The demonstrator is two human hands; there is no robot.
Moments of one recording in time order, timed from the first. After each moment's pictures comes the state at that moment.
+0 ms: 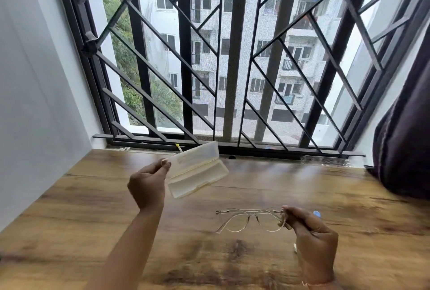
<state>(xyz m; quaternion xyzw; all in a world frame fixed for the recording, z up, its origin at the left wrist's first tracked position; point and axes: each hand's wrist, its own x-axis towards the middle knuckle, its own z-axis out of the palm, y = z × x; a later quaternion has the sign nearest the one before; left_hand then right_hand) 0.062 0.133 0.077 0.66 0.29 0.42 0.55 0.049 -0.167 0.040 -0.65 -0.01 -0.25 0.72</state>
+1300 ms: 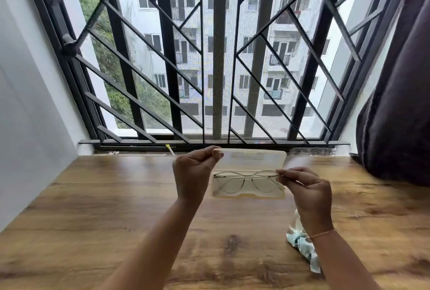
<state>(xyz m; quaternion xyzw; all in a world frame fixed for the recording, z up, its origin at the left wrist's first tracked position) 0.062 0.032 0.133 0.69 0.03 0.35 0.63 0.078 -0.182 0.100 -0.70 -0.11 -0.26 0.66</state>
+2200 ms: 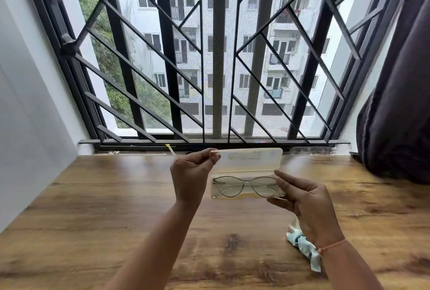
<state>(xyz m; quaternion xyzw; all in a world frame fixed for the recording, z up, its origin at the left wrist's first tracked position) 0.060 0.036 0.125 0.67 0.05 0.35 0.65 0.057 -0.183 0.106 -0.57 -0.03 0.01 0.82</state>
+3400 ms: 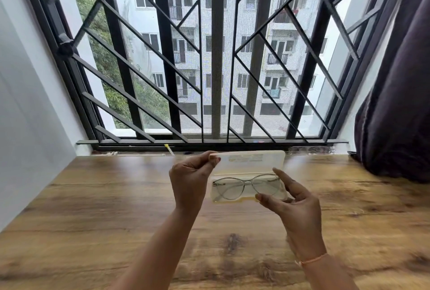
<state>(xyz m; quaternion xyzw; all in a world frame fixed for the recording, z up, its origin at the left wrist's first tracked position) 0.054 0.034 0.119 0.67 0.03 0.36 0.65 0.038 -0.155 0.087 -0.66 -0.04 -0.15 0.74</state>
